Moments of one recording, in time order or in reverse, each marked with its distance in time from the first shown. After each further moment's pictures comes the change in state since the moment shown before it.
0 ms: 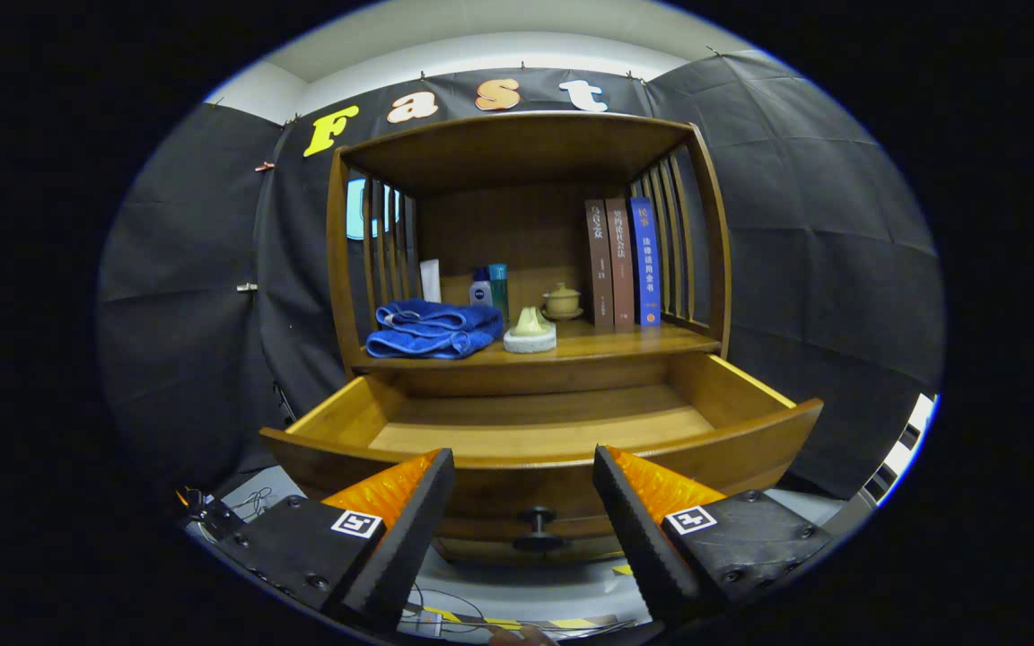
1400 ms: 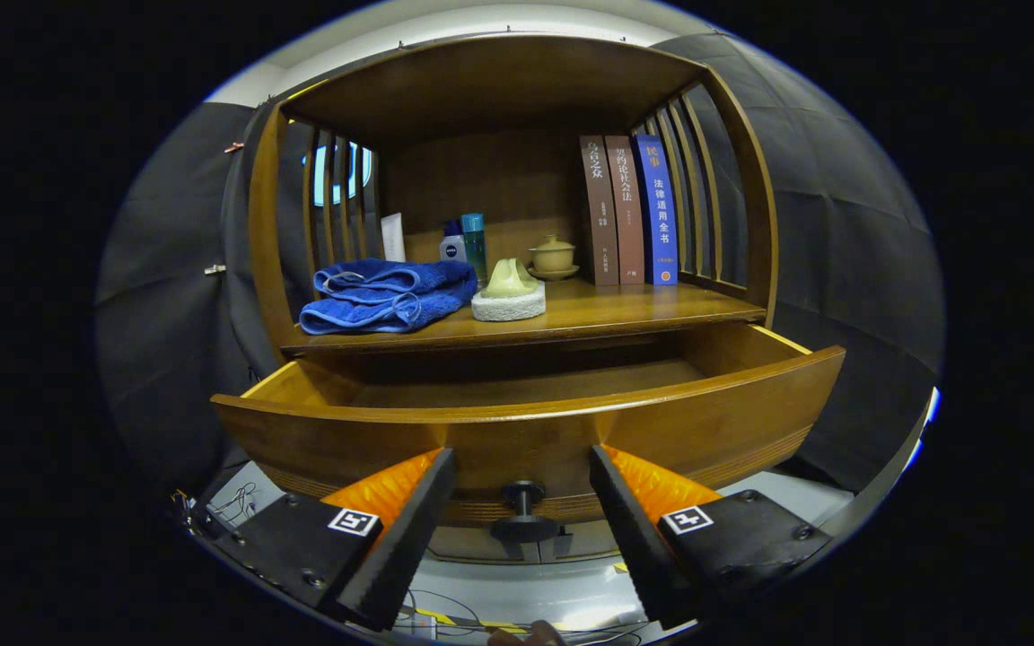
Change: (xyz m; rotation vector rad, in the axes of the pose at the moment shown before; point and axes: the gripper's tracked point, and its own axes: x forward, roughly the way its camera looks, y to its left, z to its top) arm 0.119 -0.012 -0.016 0.006 0.124 -0.030
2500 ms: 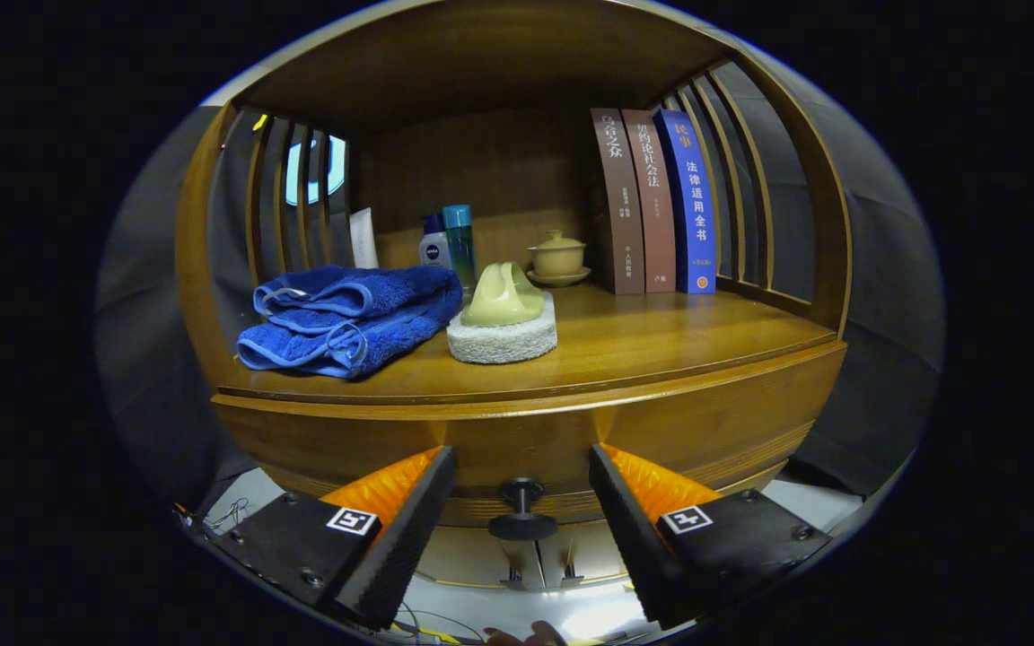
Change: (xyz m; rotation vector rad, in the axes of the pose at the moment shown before) arm 0.089 0.002 0.023 0.020 0.002 -0.009
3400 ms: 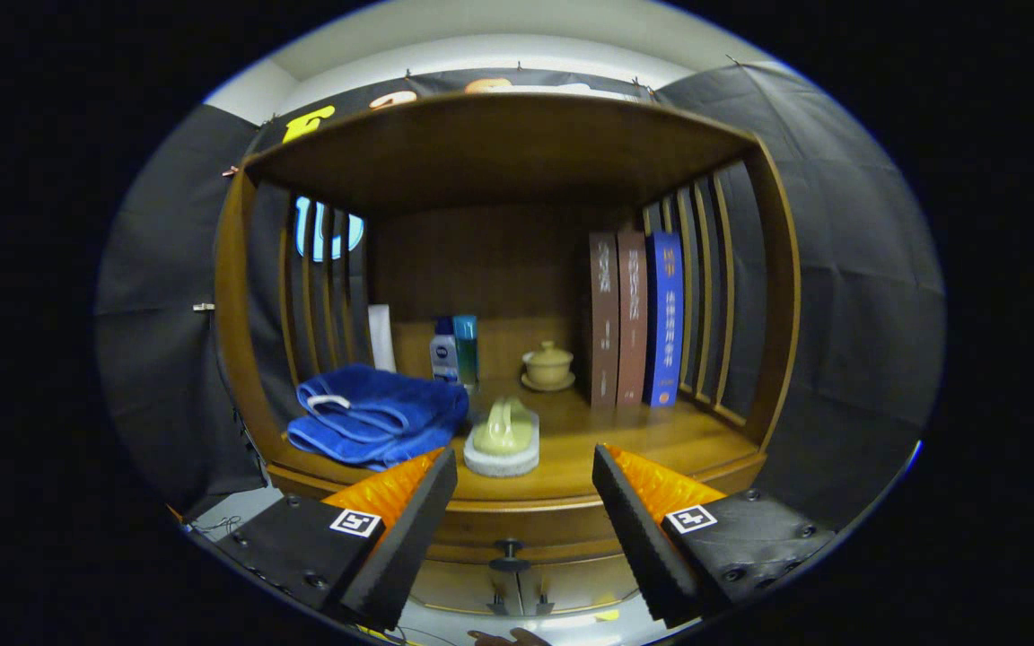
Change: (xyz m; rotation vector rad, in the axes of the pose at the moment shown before) arm -0.091 0.007 0.149 -0.092 -0.227 -0.014
